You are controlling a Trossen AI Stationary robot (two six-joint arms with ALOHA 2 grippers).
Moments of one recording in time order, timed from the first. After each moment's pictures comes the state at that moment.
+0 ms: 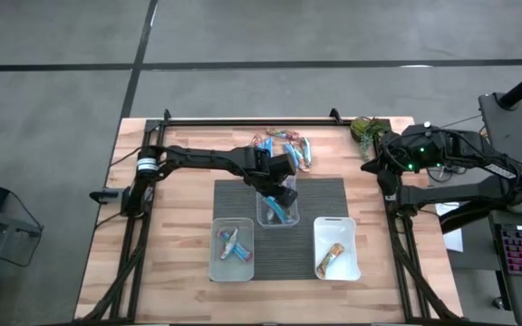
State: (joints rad) left arm 0.10 2.03 1.76 -0.83 0.18 -0.82; right arm -0.17 0.74 1.17 -1.17 0.00 0.42
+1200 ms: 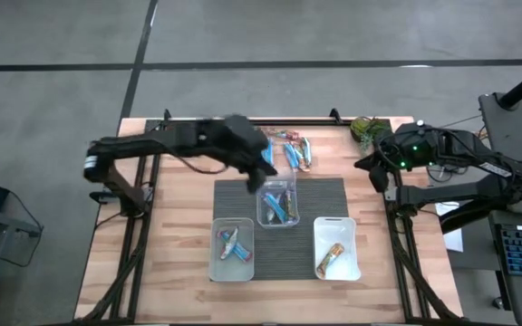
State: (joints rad) left arm 0.09 1.59 1.76 -0.74 0.16 -0.39; right arm -0.17 0.79 1.17 -1.10 0.03 0.47
